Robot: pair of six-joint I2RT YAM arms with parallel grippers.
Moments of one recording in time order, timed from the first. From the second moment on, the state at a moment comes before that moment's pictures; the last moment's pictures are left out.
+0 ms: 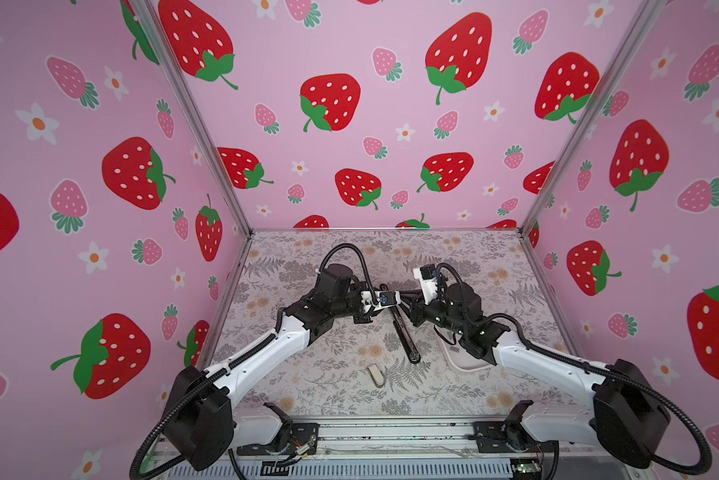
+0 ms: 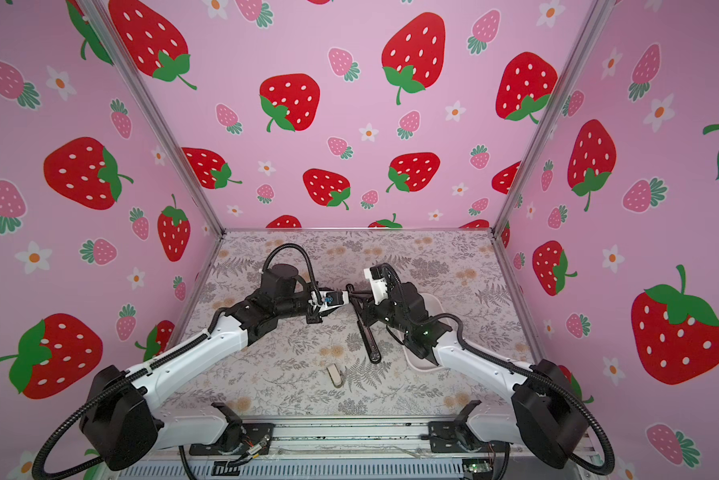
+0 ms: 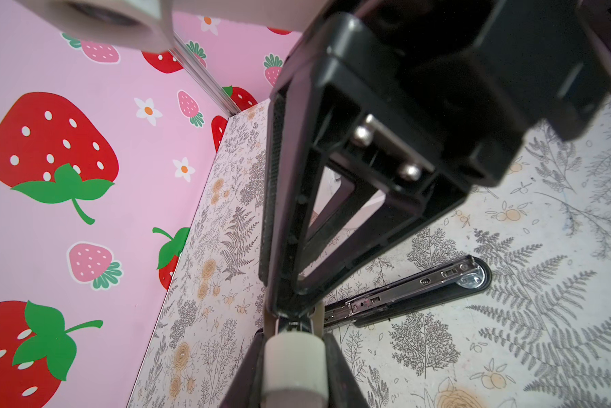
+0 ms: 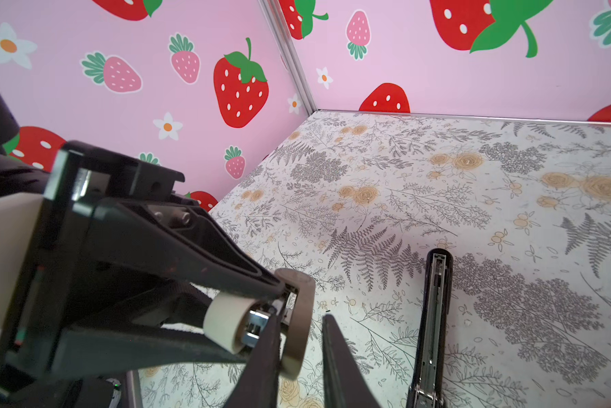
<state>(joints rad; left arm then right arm) -0.58 1.30 0.94 -0.16 0.45 0.90 0.81 1.28 0.71 0.33 -0.23 0.35</state>
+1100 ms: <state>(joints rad) -0.55 1.30 0.94 -0.18 0.68 0.91 0.73 1.36 0.72 0.32 -0.23 0.43</state>
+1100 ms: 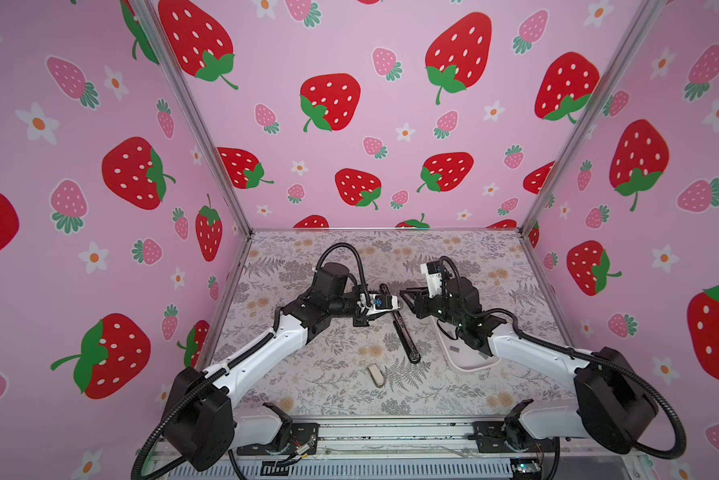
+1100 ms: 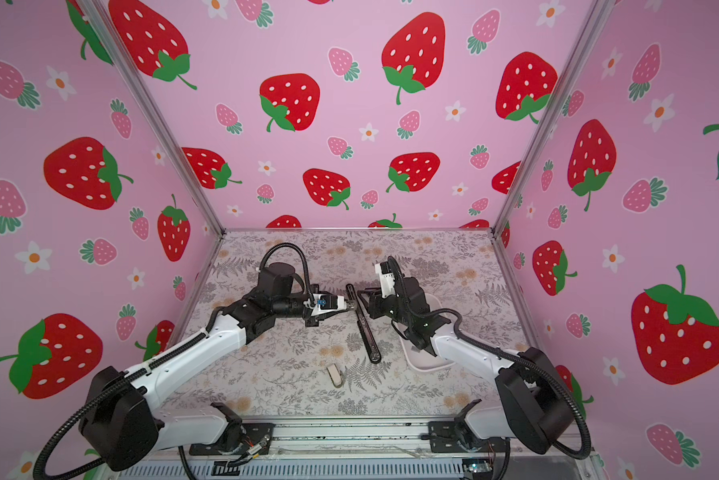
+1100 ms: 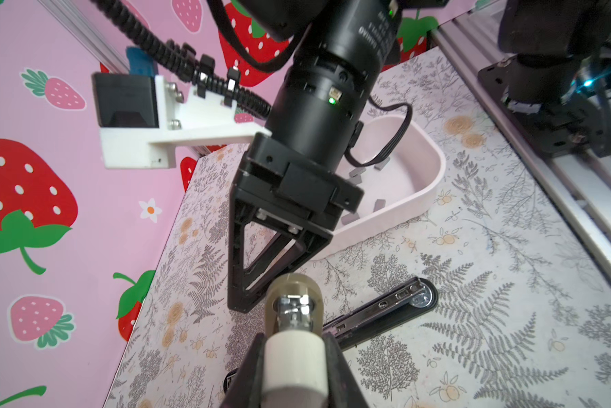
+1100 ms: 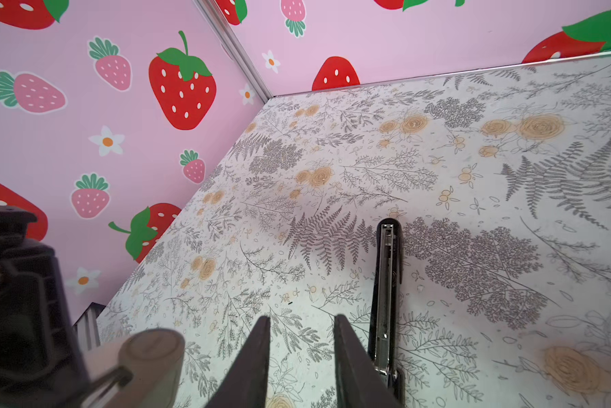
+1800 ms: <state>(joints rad) -0.54 1.30 0.94 -0.18 0.63 0.88 0.83 1.11 0.69 0.28 -0.07 0.34</state>
